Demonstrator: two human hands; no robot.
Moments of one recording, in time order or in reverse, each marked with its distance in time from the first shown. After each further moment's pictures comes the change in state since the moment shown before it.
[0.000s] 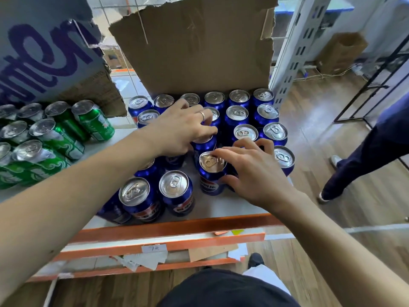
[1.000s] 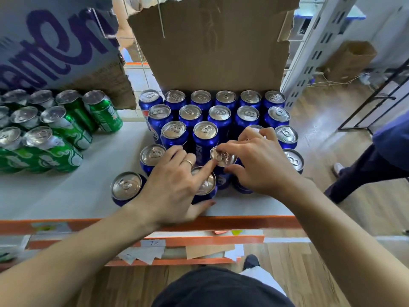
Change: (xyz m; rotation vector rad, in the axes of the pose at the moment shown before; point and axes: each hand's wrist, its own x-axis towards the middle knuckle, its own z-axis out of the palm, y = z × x) left_hand -0.088 0.090 0.013 -0.184 0.130 -0.271; right_hand 0.025 -0.004 -0.015 -0.042 -0.097 -0.097
